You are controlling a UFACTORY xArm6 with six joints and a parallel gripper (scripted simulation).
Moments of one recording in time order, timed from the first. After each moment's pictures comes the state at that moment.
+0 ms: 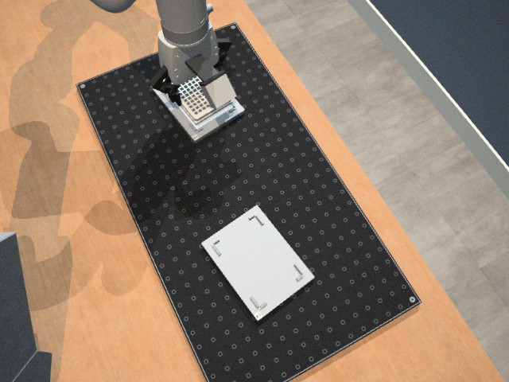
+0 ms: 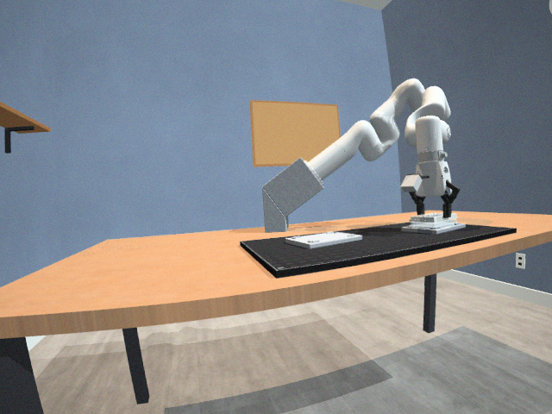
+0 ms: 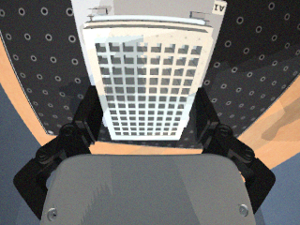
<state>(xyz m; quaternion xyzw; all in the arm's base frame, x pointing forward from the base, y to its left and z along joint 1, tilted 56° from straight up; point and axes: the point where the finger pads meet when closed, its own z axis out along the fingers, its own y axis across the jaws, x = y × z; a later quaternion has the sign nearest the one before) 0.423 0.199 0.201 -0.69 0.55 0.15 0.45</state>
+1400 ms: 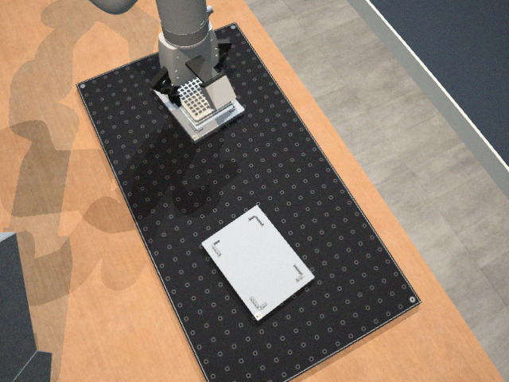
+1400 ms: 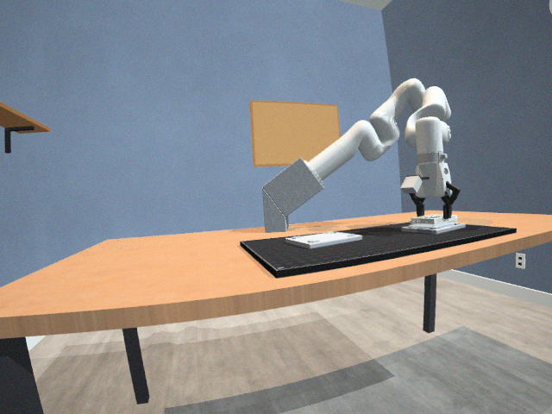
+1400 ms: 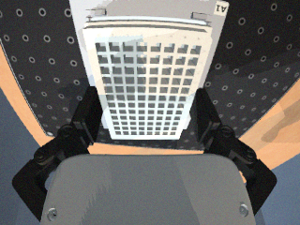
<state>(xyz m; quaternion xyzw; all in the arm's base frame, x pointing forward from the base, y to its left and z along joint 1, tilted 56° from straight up) 0.424 0.201 0.200 -0.69 0.55 0.15 0.45</state>
